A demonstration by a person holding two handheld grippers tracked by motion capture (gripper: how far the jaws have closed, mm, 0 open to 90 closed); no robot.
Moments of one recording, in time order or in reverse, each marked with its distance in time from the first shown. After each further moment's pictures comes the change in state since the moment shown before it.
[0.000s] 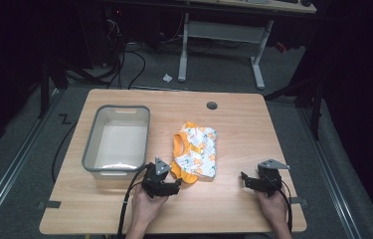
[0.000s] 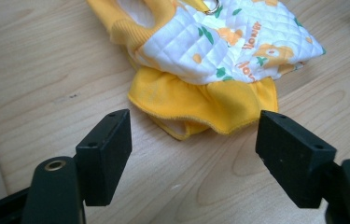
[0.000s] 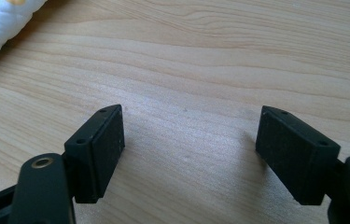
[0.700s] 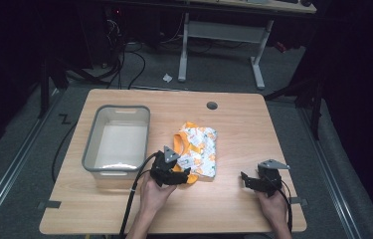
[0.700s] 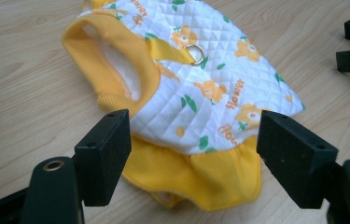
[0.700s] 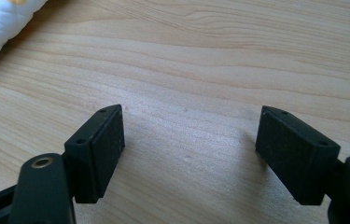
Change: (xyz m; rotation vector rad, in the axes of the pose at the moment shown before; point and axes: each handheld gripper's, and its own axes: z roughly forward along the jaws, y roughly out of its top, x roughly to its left) left arm -0.004 0.040 0.011 -0.027 -0.032 -0.004; right arm 0.000 0.000 0.000 -0.001 0.001 -0.002
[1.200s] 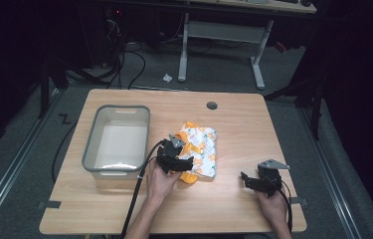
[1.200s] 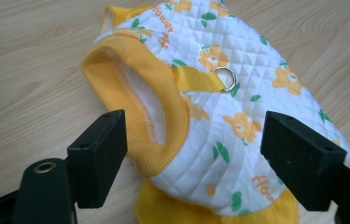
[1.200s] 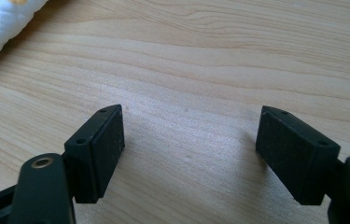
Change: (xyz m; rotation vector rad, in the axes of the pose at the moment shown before) left arm 0.009 0.030 0.027 0.044 0.076 -0.024; right arm 0.000 0.000 0.000 0.000 0.001 -0.001
